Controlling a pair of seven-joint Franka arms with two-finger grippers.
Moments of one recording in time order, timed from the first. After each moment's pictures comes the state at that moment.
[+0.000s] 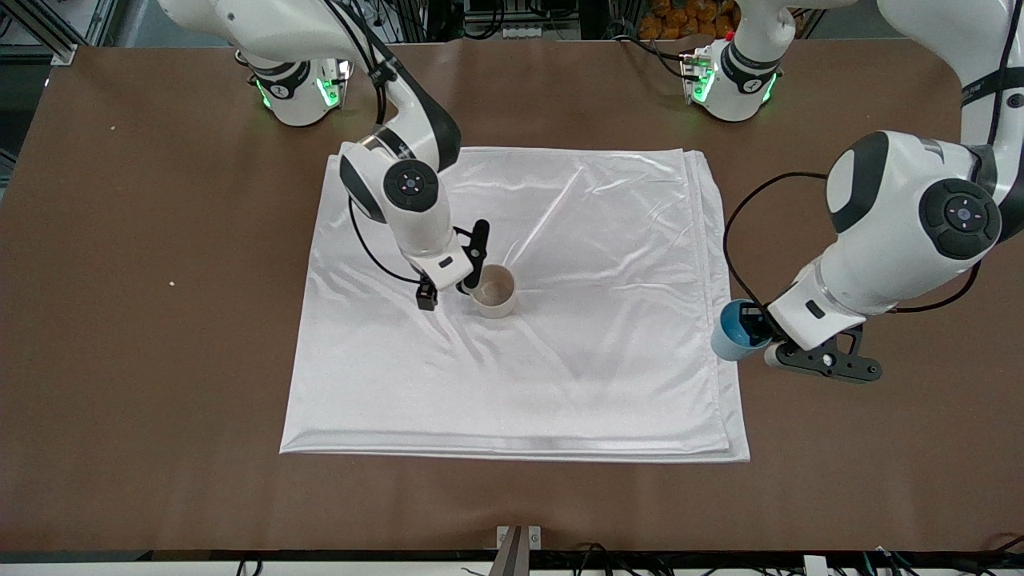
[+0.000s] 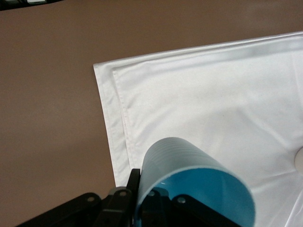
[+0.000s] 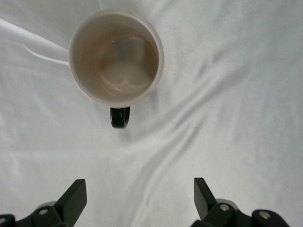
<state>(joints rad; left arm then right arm) -0.10 0.39 -0.17 -1.47 0.00 1.94 -0.07 0.55 0.44 0.09 -1.76 -0.12 2.16 -0.69</state>
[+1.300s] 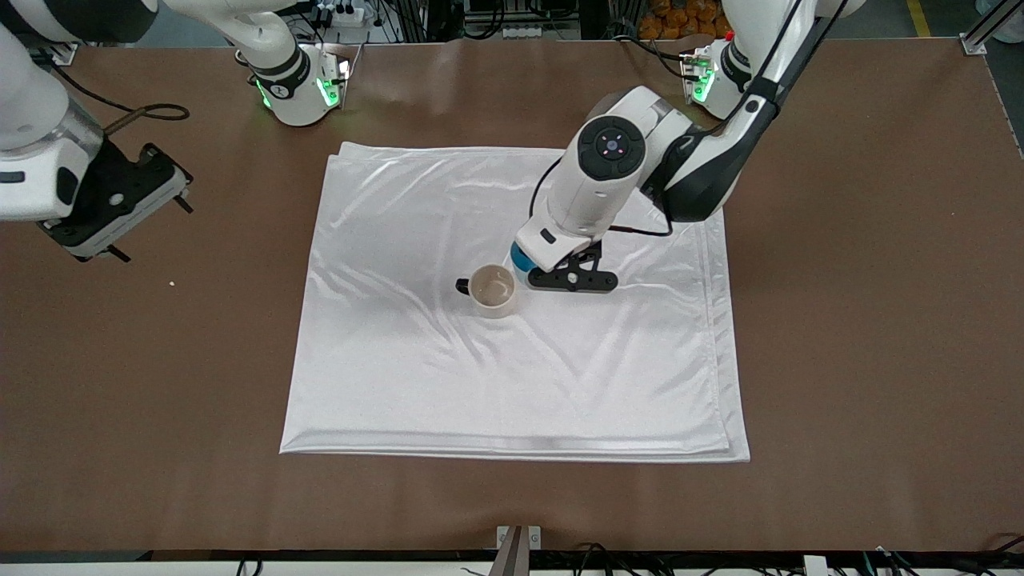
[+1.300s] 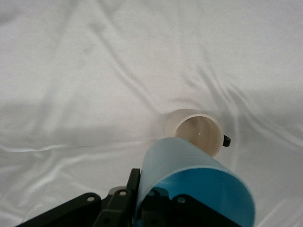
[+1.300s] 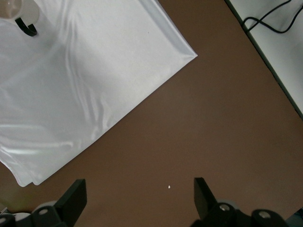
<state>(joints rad) -0.44 0.50 -0.33 -1.47 0.03 2.01 -0.71 0.09 0.05 0.08 -1.50 -0.12 1.58 -0.69</state>
